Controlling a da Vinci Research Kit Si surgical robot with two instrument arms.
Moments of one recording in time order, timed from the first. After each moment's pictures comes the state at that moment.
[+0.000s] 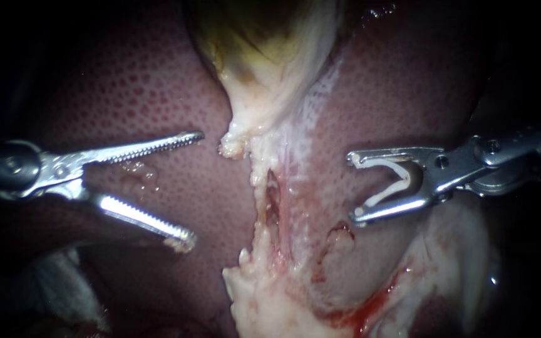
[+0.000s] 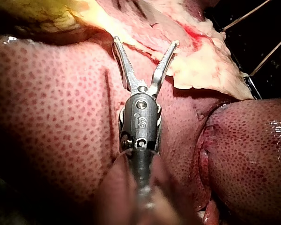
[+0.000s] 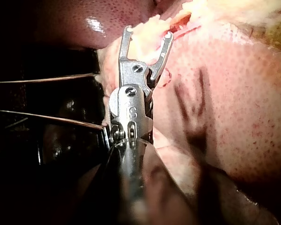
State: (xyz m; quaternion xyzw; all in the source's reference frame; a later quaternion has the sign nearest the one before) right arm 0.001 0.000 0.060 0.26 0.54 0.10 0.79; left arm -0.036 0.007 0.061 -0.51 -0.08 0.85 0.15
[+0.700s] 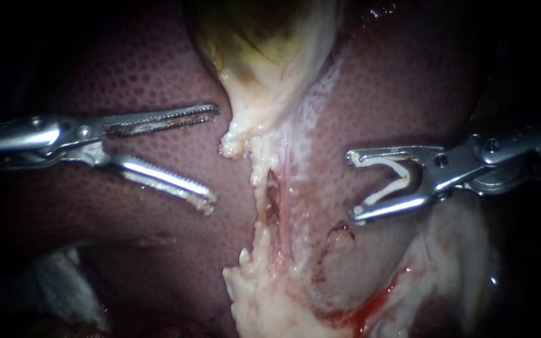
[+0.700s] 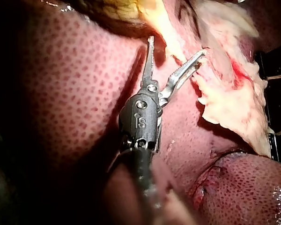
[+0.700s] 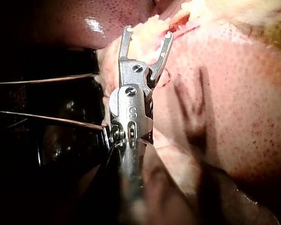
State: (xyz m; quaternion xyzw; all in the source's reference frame) right arm 0.001 0.000 0.060 0.26 0.54 0.10 0.79; left arm -0.038 0.013 0.067 -0.50 -0.16 0.80 0.29
